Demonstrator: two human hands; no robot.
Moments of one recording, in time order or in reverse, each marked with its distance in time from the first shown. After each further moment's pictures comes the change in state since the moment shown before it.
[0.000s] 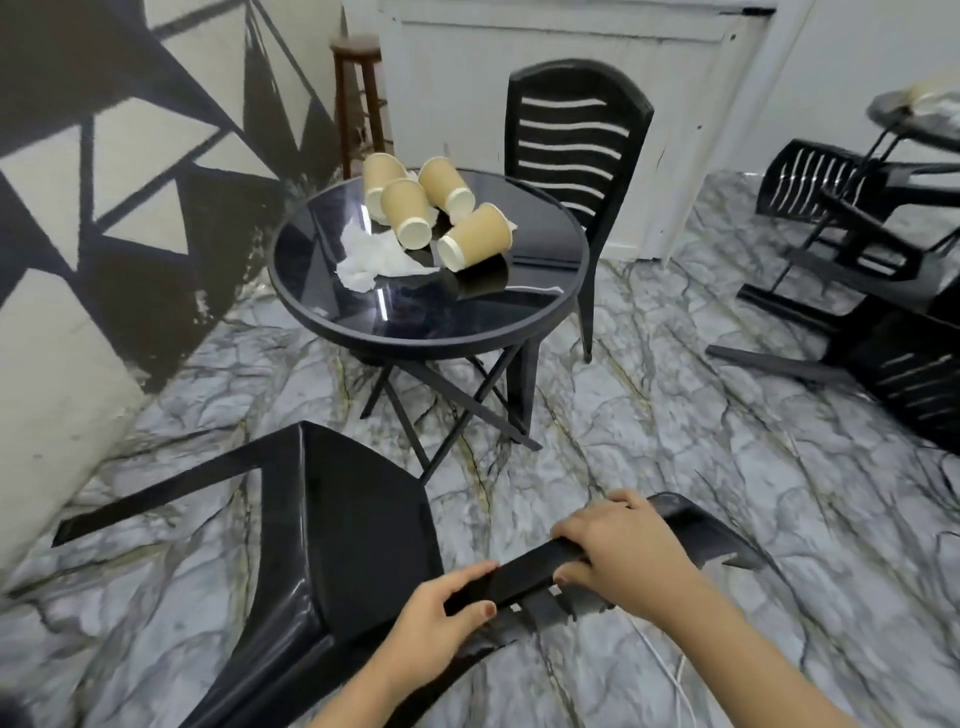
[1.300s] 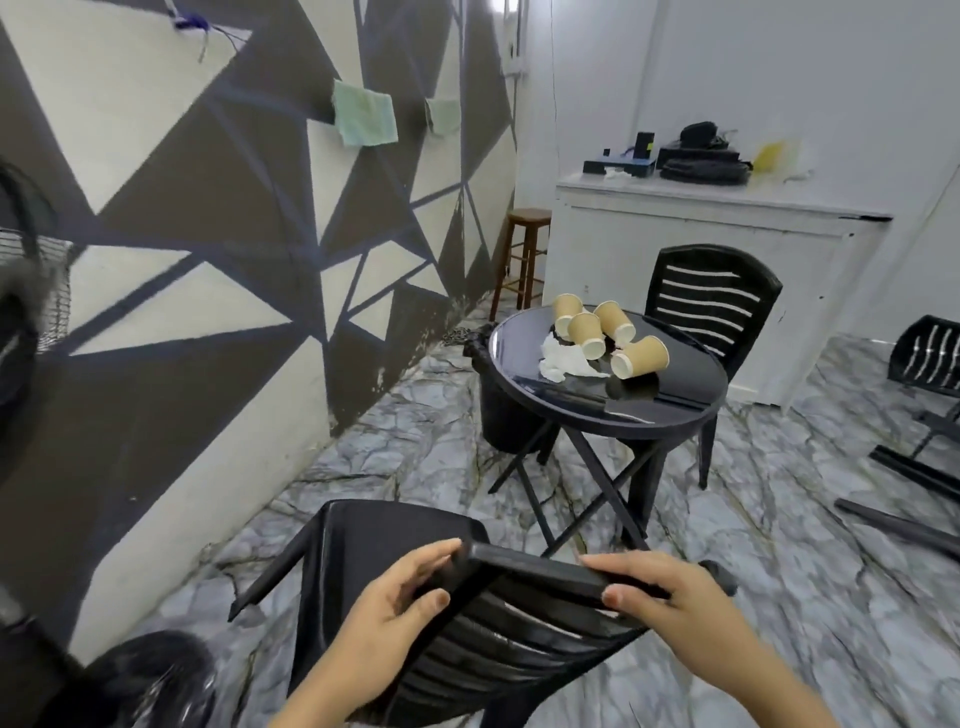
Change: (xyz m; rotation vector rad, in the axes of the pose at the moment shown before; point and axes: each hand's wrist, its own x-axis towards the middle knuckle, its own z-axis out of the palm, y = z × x) left_hand -0.310 0.041 -0.170 -0.050 0.389 0.378; right_hand -0.114 -0.238 -0.107 0.829 0.187 -0.147
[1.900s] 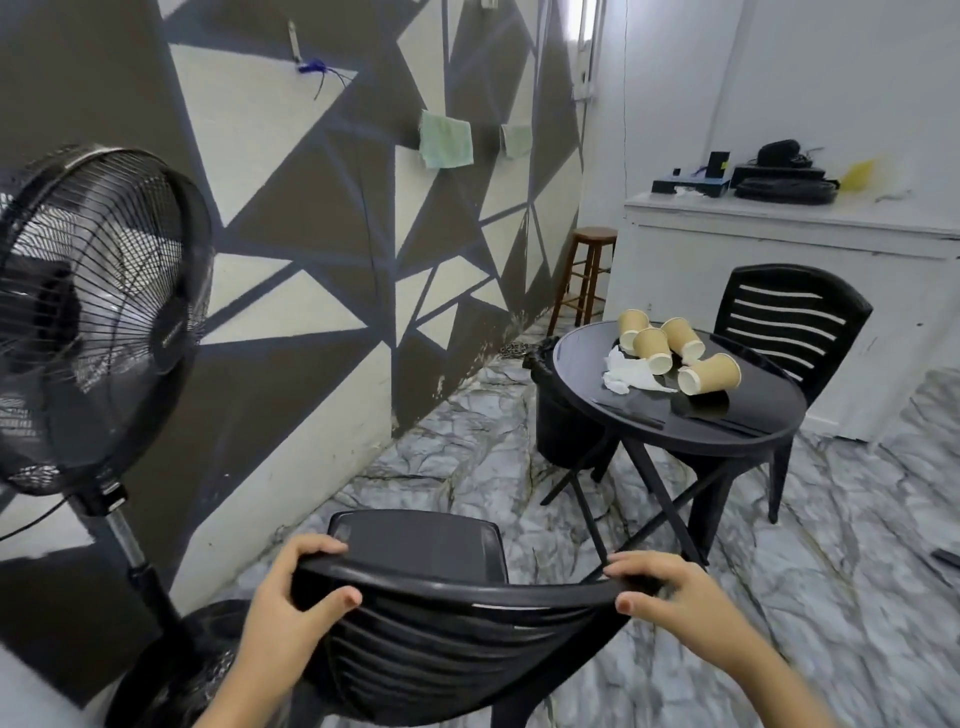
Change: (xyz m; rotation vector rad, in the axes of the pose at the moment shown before) left_hand -0.093 -0.011 -0.101 0.034 0.555 0.048; right_hand 0.022 0.019 0.050 0.121 -0.116 0.028
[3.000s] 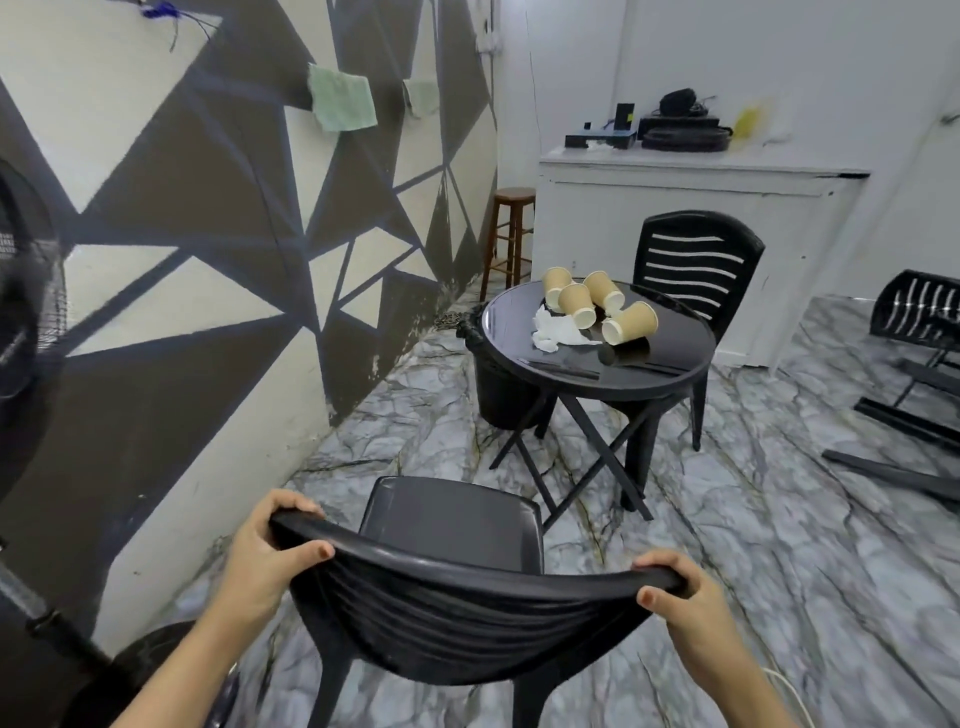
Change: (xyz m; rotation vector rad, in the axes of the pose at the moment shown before) left_hand 0.075 -0.037 0.034 -0.204 -0.226 0.039; right_hand -0.046 0.078 0.015 0.773 0.469 0.124
